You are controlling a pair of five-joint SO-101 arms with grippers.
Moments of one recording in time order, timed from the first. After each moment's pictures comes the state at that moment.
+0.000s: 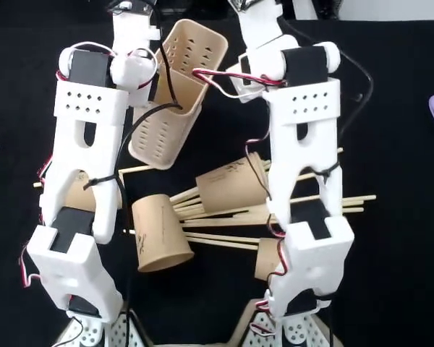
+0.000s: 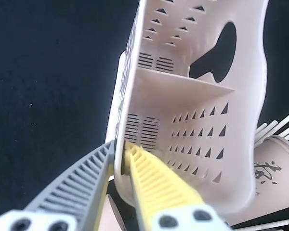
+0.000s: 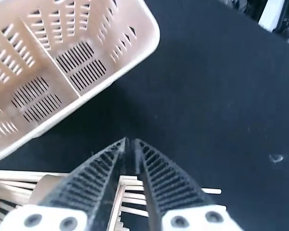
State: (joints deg) left arm 5.5 12.4 -42.8 92.6 -5.4; right arm -10.5 20.0 -56.0 98.9 18.5
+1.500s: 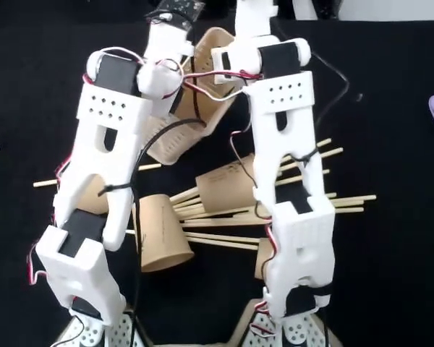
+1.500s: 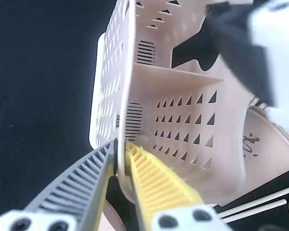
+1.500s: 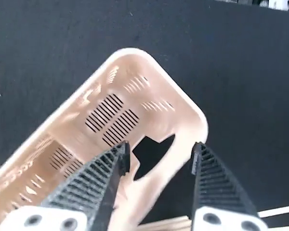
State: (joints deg) left arm 12.7 12.4 -42.2 94.2 -11.6; right arm -13.0 33.4 -63.3 92.2 -4.5
